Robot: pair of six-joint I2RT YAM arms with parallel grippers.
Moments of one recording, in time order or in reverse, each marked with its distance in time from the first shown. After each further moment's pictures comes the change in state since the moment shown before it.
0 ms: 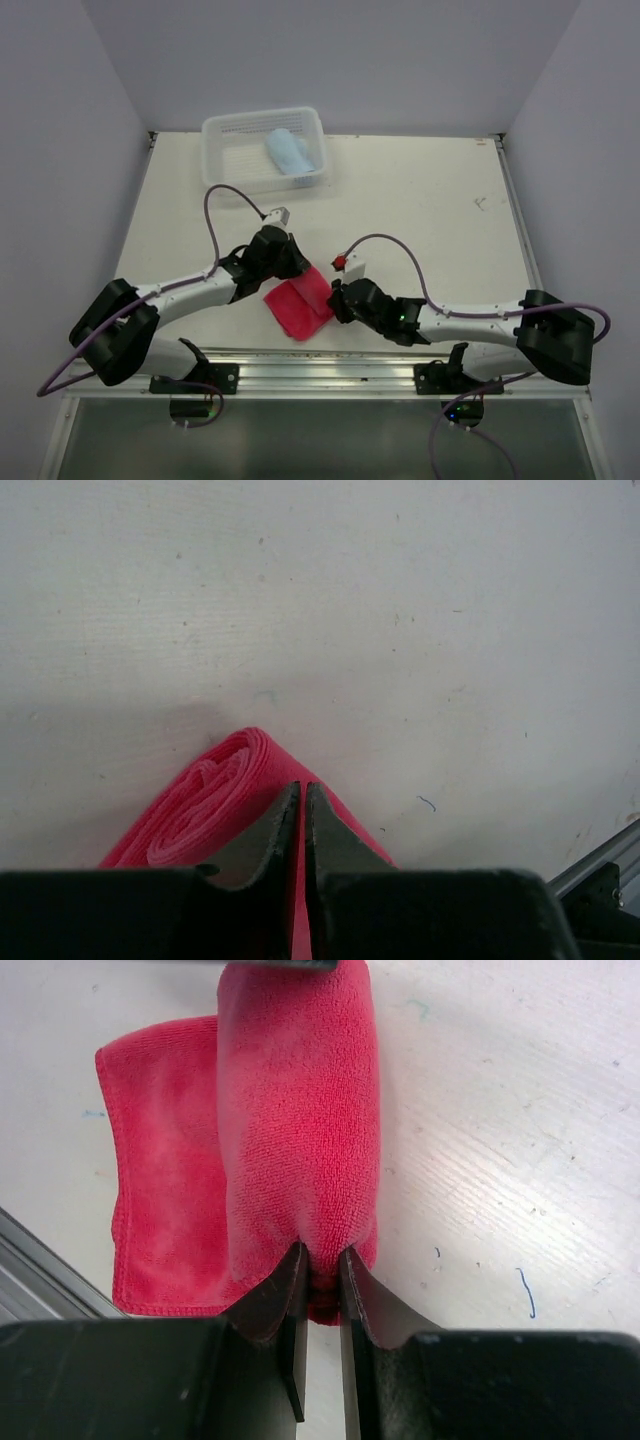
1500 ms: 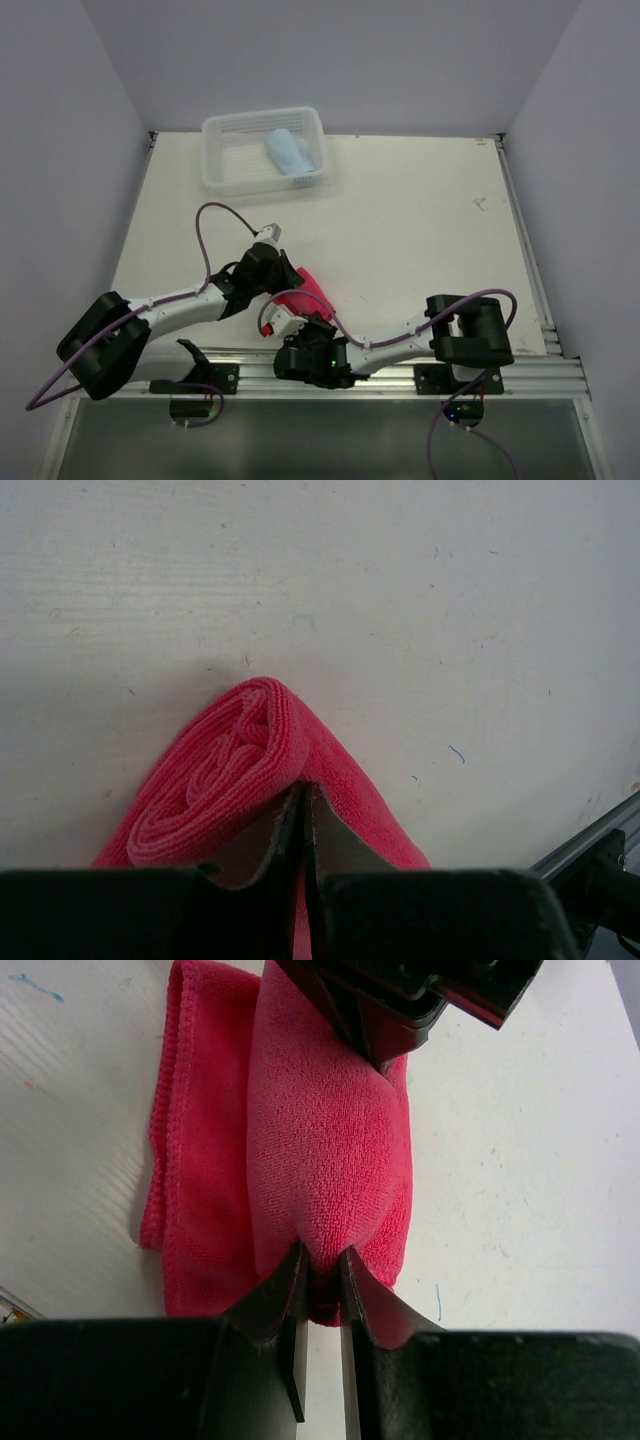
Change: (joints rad) left arm -0.011 -0.091 -0.154 0.051 0.028 -0.039; right arm 0.457 0.487 0.398 -0.285 0.709 -0.353
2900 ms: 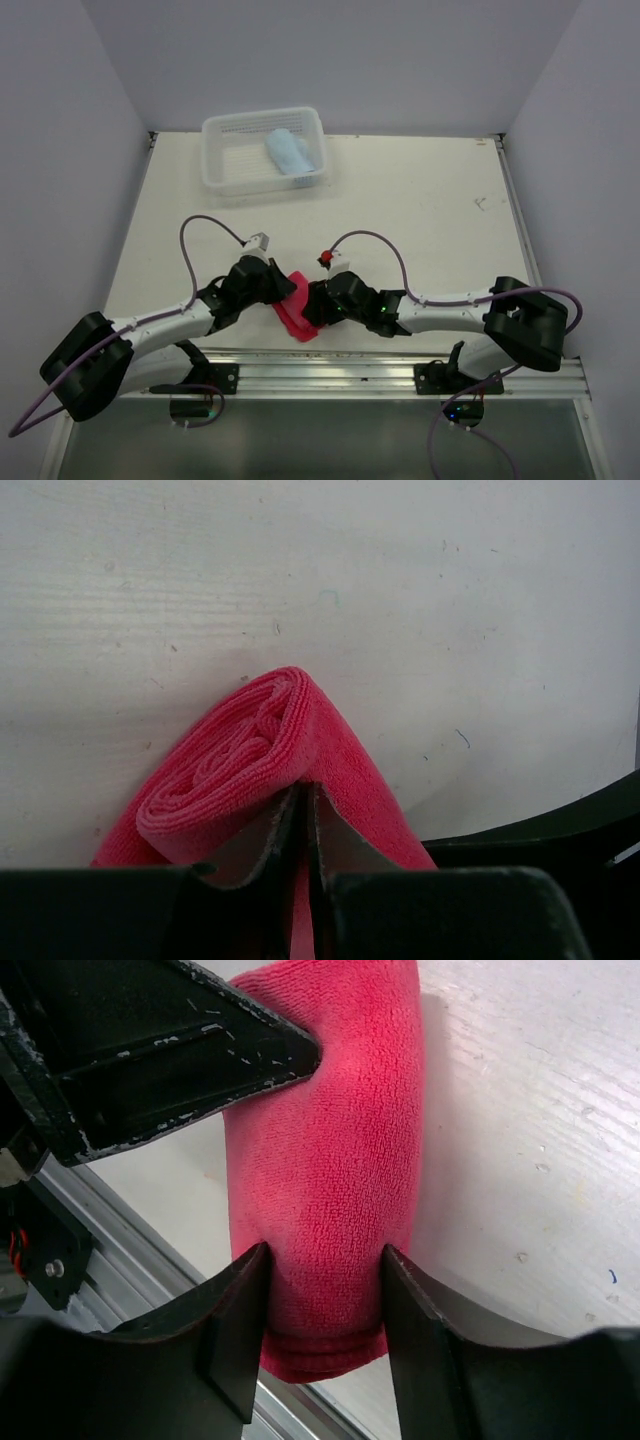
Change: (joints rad) left arm 0.001 -0.141 -0.140 0.054 -0.025 -0.033; right arm -0.448 -0.316 -0.283 0.291 -0.881 0.545
